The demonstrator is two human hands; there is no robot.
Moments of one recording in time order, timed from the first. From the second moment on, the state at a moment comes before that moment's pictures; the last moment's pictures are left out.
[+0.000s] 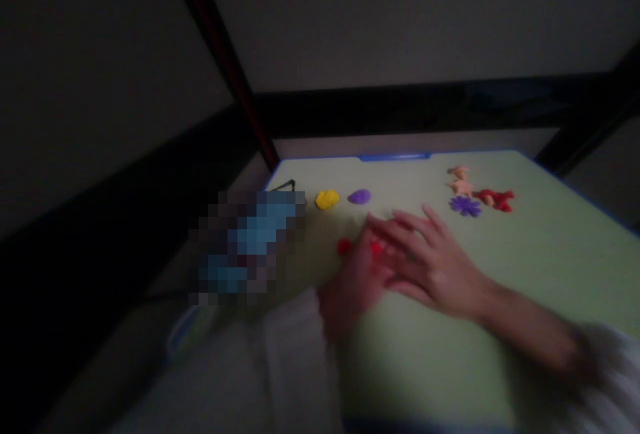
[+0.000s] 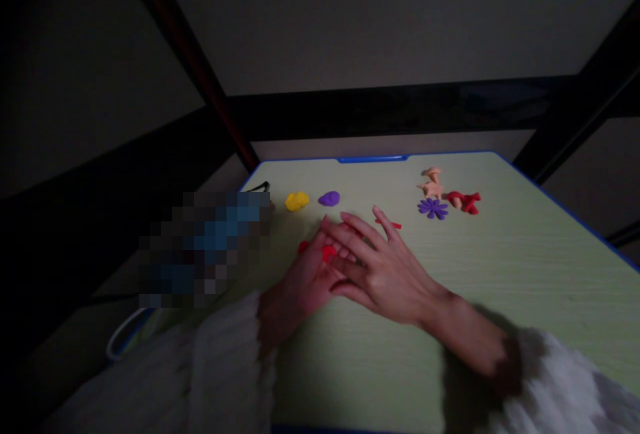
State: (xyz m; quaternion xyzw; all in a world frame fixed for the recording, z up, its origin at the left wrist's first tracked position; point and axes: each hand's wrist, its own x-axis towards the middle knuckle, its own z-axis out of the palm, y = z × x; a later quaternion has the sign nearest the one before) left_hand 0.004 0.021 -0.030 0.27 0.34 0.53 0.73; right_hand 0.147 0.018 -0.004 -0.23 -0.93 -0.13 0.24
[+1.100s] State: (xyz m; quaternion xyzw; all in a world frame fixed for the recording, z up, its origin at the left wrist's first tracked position) left_hand 0.024 0.006 0.008 0.23 0.28 0.54 0.75; right_hand 0.134 0.004 -0.005 -0.34 -0.78 0.14 0.52
